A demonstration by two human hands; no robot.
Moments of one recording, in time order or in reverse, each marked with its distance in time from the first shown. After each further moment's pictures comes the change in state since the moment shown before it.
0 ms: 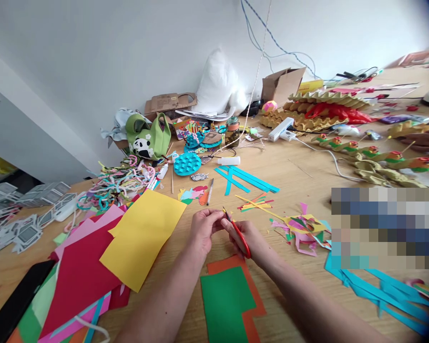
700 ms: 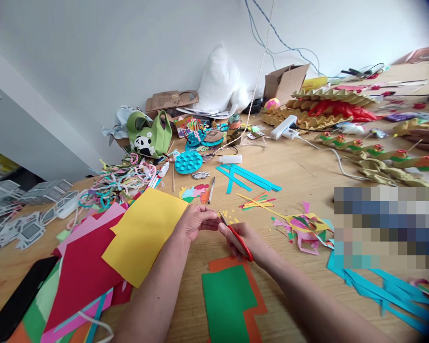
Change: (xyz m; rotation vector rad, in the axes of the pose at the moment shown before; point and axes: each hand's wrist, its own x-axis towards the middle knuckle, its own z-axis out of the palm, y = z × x) left_hand 0.013 0.028 -0.035 0.262 -0.182 -0.172; right_hand -0.004 0.001 0.003 -0.085 -0.135 -0.009
